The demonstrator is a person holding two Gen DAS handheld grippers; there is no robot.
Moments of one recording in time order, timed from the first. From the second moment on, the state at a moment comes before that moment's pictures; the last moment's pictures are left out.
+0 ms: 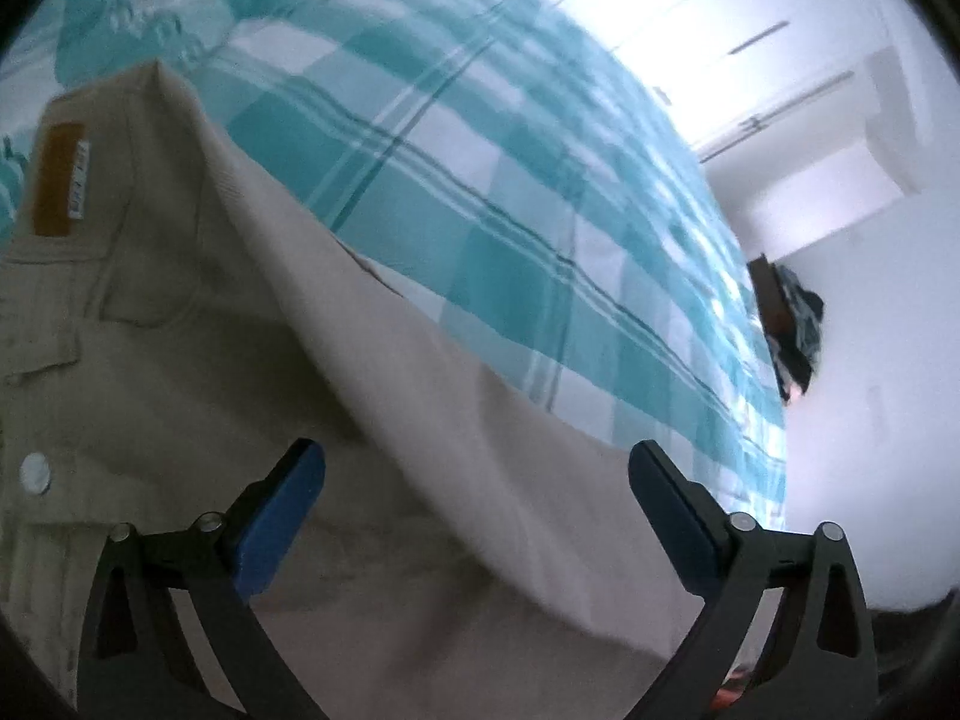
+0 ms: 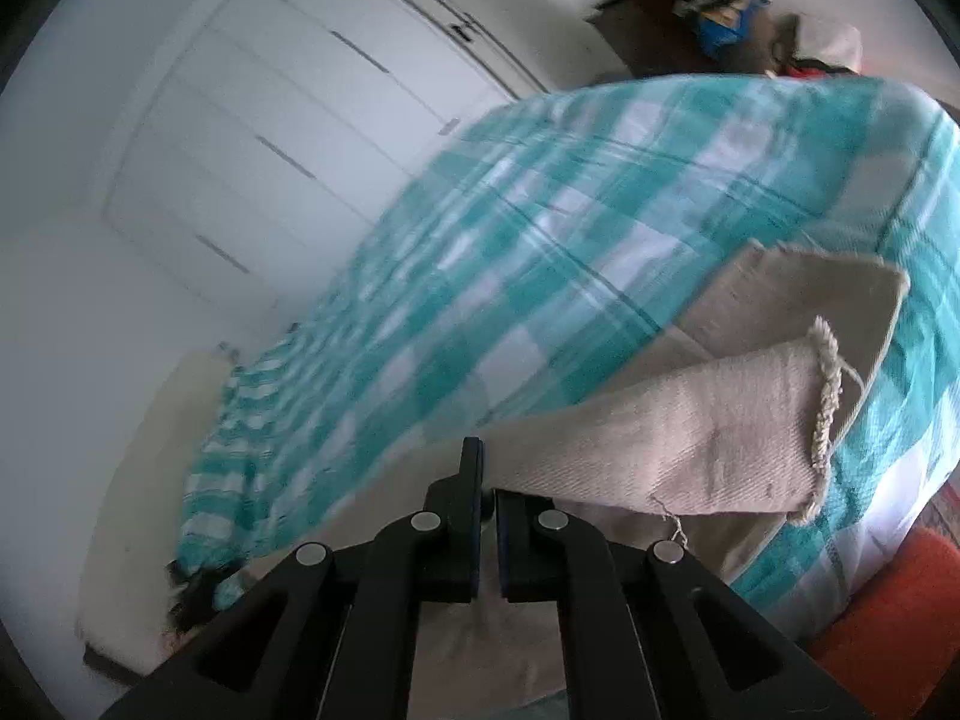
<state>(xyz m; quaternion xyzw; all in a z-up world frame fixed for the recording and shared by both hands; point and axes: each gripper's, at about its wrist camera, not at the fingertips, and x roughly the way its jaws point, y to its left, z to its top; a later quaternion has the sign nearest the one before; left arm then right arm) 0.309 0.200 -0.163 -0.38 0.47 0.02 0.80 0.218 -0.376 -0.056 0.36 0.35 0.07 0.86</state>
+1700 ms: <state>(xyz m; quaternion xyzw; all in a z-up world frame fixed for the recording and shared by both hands) 0.118 0.104 -0.170 -0.35 0.49 -0.04 0.80 0.257 -0.500 -0.148 0.39 0.46 0.02 0.79</state>
